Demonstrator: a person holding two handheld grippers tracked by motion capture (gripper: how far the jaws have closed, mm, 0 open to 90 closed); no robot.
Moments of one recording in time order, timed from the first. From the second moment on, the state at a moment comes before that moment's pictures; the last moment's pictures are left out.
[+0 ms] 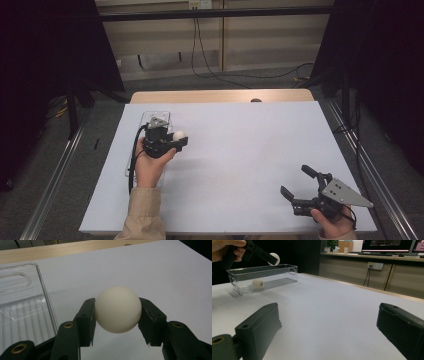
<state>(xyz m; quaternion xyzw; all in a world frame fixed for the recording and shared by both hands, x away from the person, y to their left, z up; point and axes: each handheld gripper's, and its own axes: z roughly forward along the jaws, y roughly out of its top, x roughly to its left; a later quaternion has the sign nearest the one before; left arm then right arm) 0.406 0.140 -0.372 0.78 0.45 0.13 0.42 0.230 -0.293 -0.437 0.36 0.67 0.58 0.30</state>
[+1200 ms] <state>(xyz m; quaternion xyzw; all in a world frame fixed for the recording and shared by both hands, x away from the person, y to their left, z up) 0.406 0.154 -0.367 0.77 0.46 0.15 0.42 0.229 -0.292 -0.437 0.36 0.67 0.58 0.30</state>
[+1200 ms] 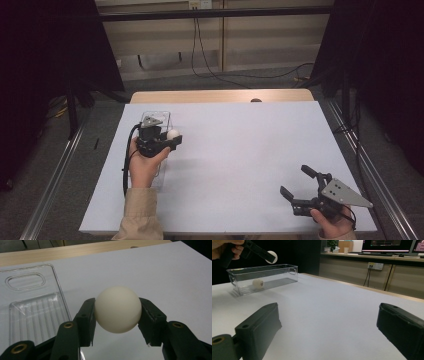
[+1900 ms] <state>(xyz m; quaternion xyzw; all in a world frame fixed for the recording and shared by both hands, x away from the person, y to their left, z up) 0.406 0.164 -0.366 0.76 0.47 0.16 0.42 0.230 -0.293 -0.437 0.36 0.67 0.58 0.30</state>
